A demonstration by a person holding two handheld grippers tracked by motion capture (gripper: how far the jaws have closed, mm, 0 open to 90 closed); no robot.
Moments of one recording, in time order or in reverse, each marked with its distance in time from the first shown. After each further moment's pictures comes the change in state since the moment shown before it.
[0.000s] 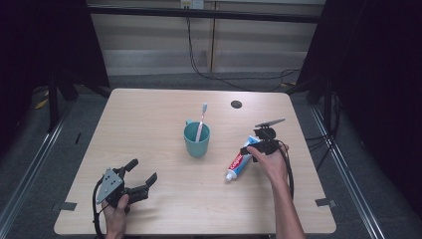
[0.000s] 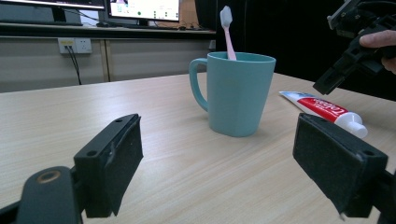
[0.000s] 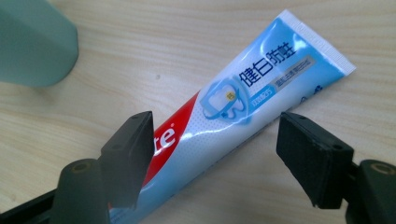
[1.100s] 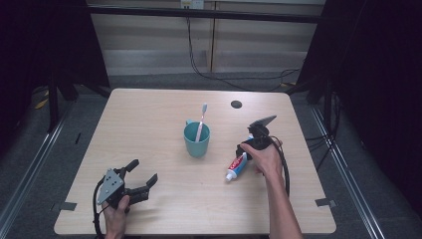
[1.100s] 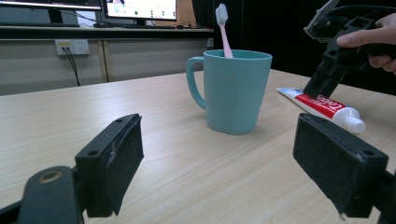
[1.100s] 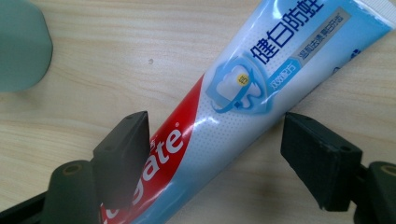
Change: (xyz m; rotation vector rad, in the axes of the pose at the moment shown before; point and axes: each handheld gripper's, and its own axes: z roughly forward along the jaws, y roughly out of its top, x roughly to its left) left arm -0.002 0.000 0.000 0.004 -0.004 0.024; right arm 0.007 0.015 0.019 0.183 -0.020 0.136
